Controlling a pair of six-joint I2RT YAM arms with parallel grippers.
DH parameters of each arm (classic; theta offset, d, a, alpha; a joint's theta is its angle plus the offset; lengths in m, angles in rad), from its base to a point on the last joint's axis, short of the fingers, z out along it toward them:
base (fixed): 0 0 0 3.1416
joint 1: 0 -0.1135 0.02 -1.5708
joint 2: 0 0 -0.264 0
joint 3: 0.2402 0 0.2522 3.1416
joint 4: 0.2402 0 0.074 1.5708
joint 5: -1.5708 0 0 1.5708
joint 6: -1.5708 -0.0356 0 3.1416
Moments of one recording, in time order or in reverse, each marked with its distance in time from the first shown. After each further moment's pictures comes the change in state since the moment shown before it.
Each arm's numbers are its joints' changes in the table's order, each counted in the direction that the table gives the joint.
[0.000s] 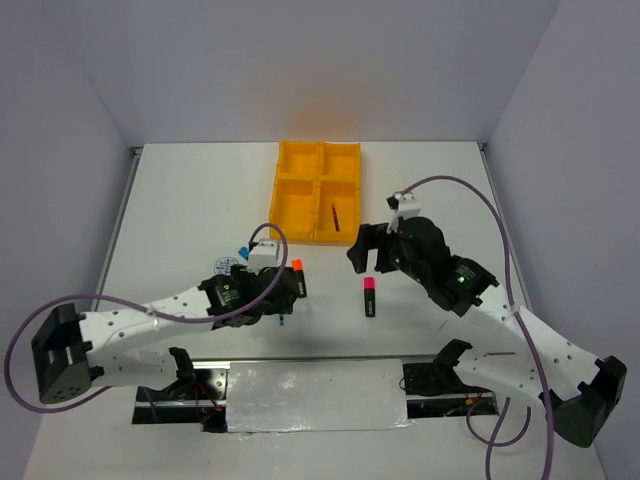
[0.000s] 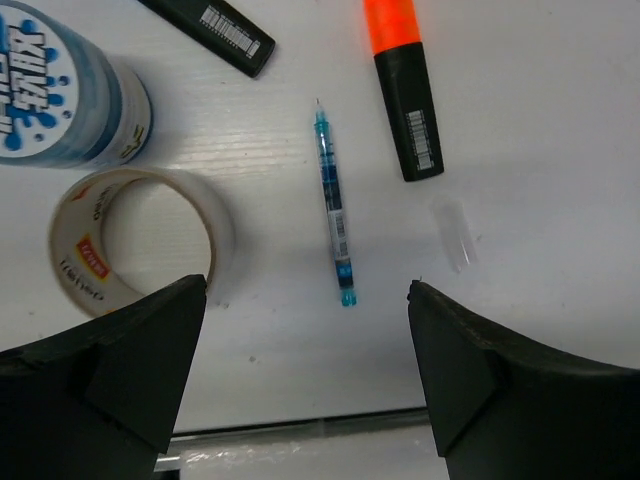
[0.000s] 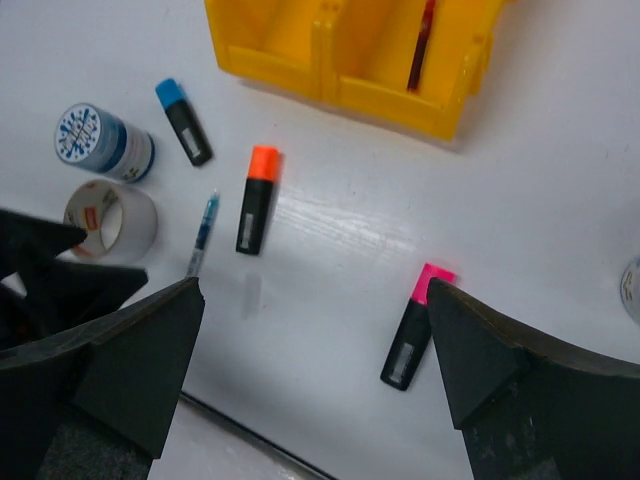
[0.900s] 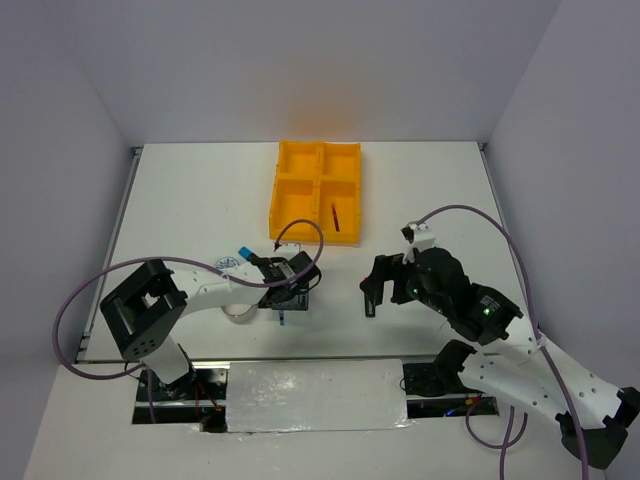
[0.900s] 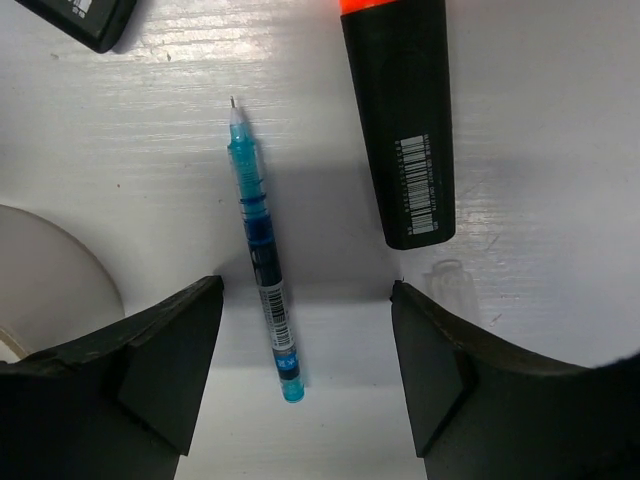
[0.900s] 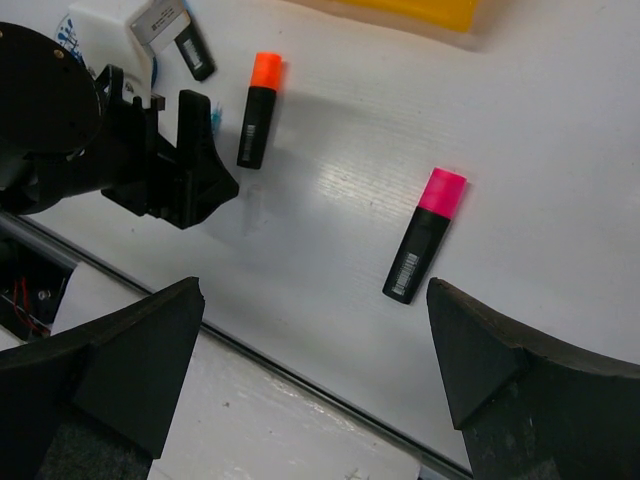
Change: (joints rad) left arm -0.155 -0.454 0.075 -0.188 -0.257 -0.028; right arm -0.087 0.271 -0.136 0.201 0.012 -0.076
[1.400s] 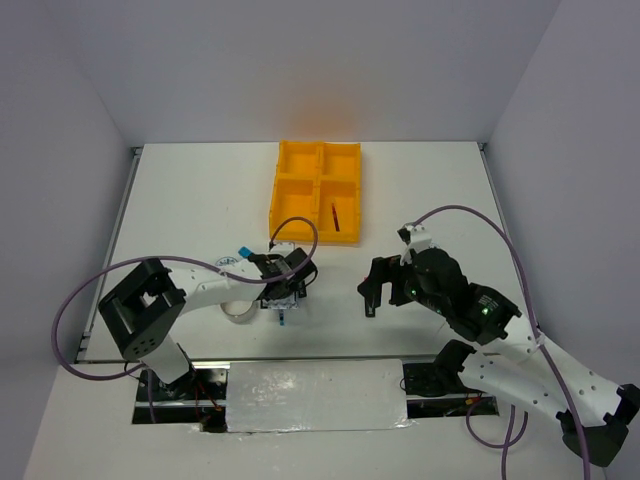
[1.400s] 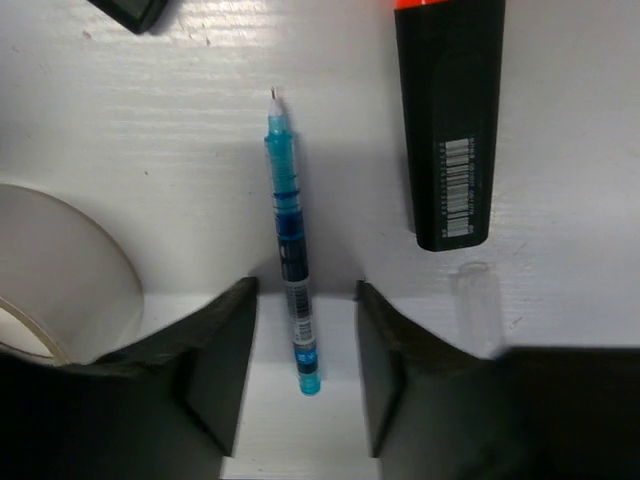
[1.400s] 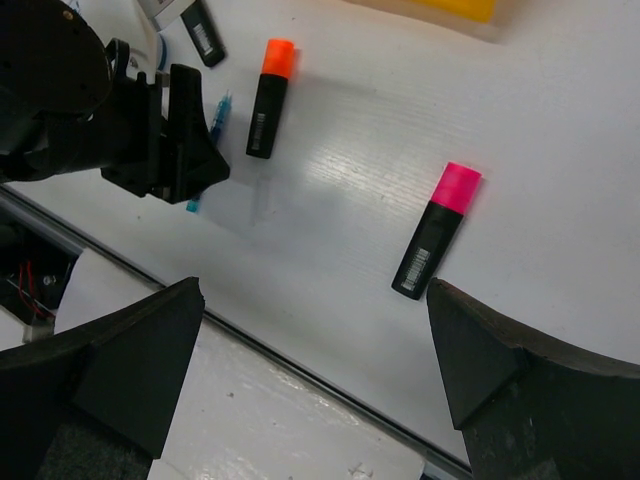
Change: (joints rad) left arm -0.028 -0.004 0.008 0.045 -0.027 0.025; right arm -0.017 -0.015 0.000 -0.002 0.017 0.000
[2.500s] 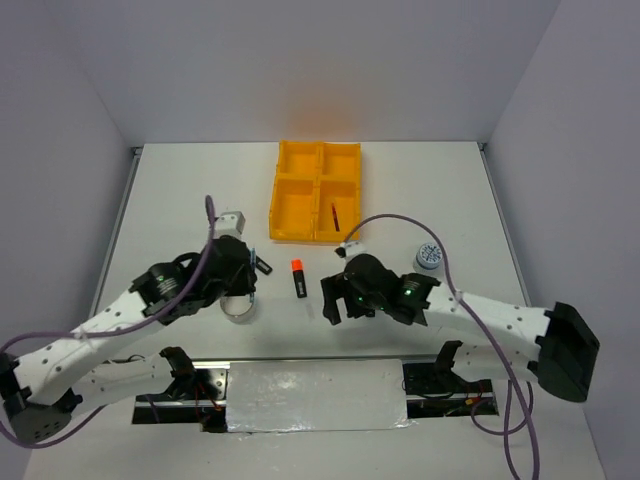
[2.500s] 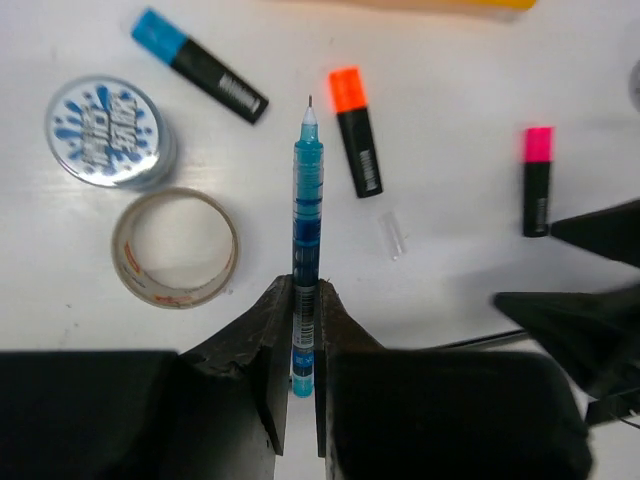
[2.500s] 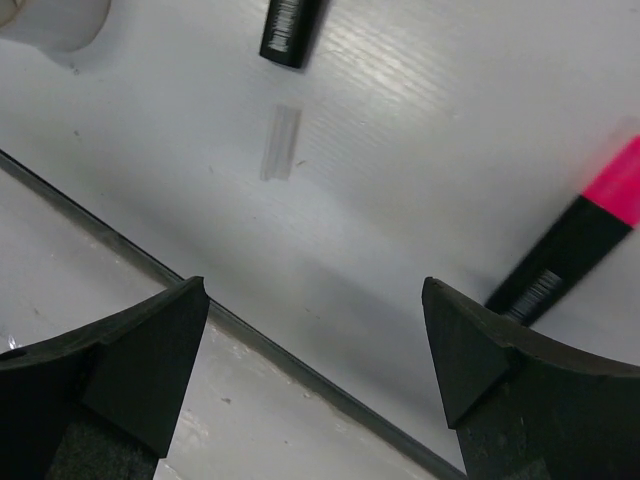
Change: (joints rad) left arm -0.025 0.652 0.061 0.274 0.079 -0.110; right arm -0.174 -0.430 -0.053 -0.225 0.031 -0.038
